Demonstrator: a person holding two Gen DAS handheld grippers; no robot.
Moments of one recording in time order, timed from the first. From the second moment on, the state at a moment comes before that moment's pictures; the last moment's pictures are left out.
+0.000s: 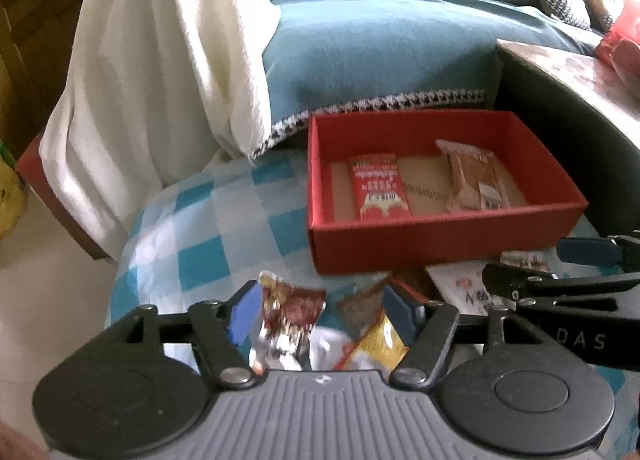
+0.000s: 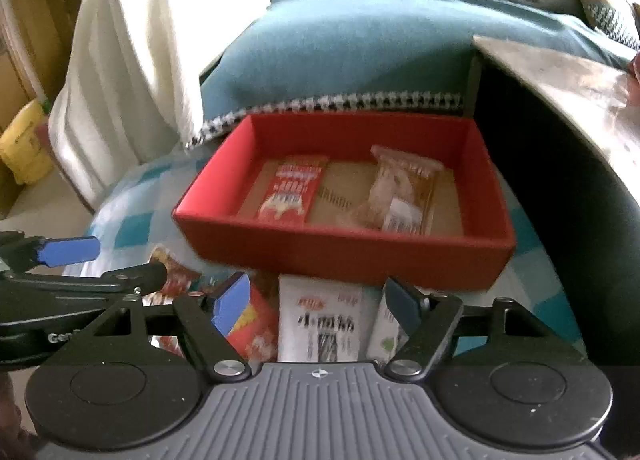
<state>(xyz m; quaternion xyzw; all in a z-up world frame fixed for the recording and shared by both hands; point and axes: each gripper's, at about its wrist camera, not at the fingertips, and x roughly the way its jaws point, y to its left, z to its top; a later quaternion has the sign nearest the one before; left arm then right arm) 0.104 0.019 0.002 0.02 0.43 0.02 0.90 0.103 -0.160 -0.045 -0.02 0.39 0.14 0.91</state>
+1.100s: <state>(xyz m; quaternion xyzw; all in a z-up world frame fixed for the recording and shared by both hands) 0.095 0.049 -0.014 -0.04 0.48 -0.01 0.88 0.135 -0.181 -0.117 0.09 0.52 0.15 0.84</state>
